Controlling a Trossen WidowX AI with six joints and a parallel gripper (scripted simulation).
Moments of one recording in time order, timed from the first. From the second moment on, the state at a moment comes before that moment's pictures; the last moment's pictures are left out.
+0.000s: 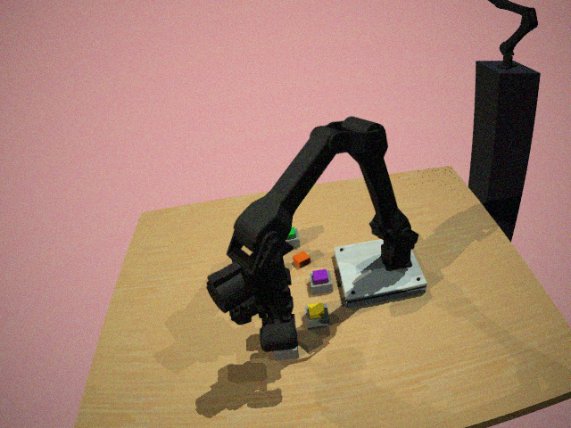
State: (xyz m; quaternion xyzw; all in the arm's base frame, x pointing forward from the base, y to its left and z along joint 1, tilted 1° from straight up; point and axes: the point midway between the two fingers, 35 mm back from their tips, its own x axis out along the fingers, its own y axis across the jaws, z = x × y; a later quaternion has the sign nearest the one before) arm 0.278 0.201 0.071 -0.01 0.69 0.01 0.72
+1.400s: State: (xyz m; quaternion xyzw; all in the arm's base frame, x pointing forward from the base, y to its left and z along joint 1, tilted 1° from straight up) arm 0.211 0.129 0.076 -0.01 0.69 0.01 0.72
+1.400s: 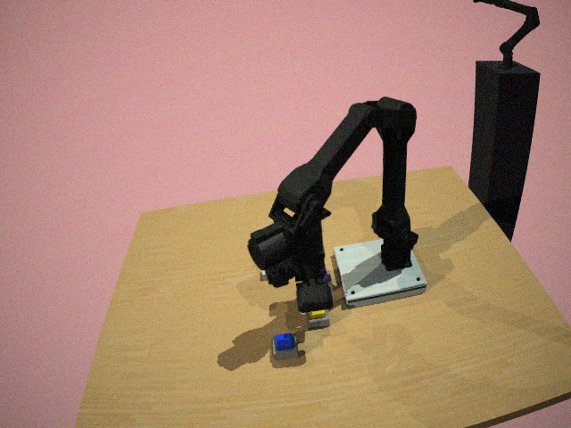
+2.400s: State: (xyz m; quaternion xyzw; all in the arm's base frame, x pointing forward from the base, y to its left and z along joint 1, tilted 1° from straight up) arm 0.211 0.129 0.043 -0.01 0.69 0.01 0.72
